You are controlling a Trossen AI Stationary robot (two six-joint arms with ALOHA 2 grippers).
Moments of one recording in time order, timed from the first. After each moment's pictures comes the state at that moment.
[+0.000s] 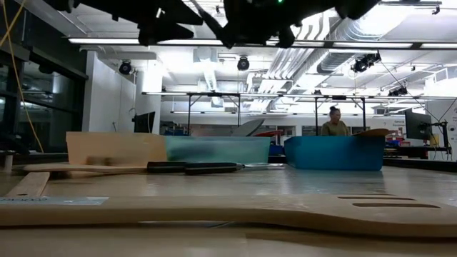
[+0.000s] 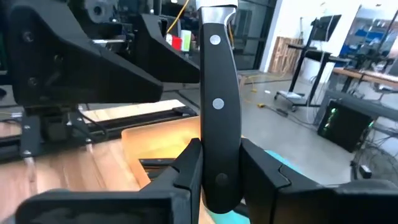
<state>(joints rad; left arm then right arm) -0.09 1.11 0.66 0.42 -0.58 -0.08 0.15 1.68 0.98 0.66 0.79 -0.05</state>
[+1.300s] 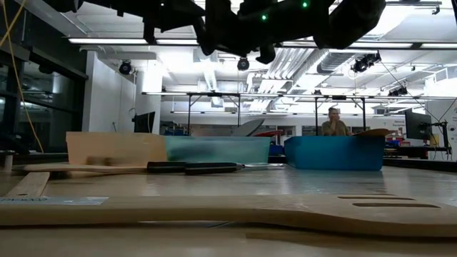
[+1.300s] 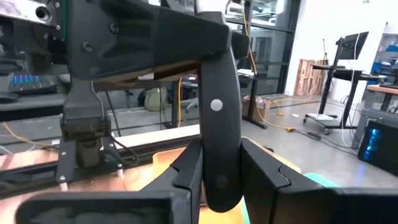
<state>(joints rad) -0.09 1.13 0.66 0.55 -0.55 -0.10 0.13 1.86 0.98 1.00 0.66 -0.08</state>
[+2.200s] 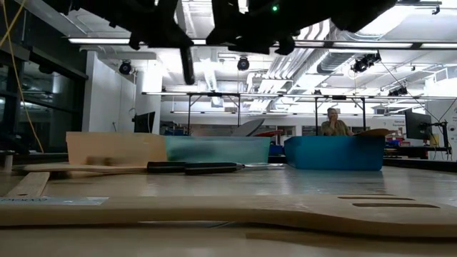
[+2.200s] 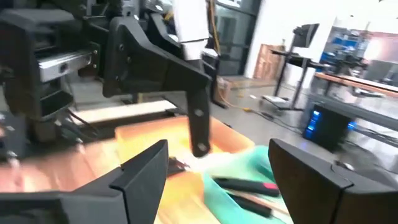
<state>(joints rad) -0.08 1.13 0.66 0.34 -0.79 -0.03 0.21 1.80 0.98 0.81 0.92 -0.09</state>
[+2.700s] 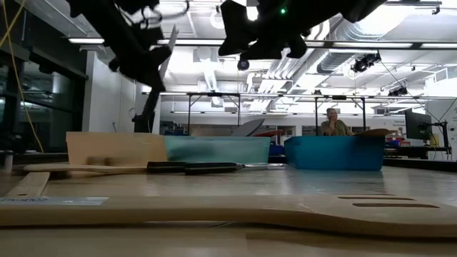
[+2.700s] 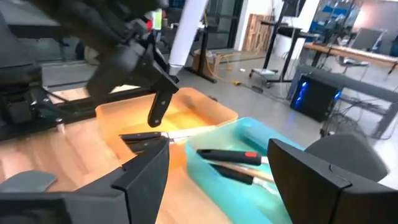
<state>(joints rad) 0.22 1.13 0.81 -0.42 -0.64 -0.36 0.20 1.72 0.98 0.53 0.96 0.10</state>
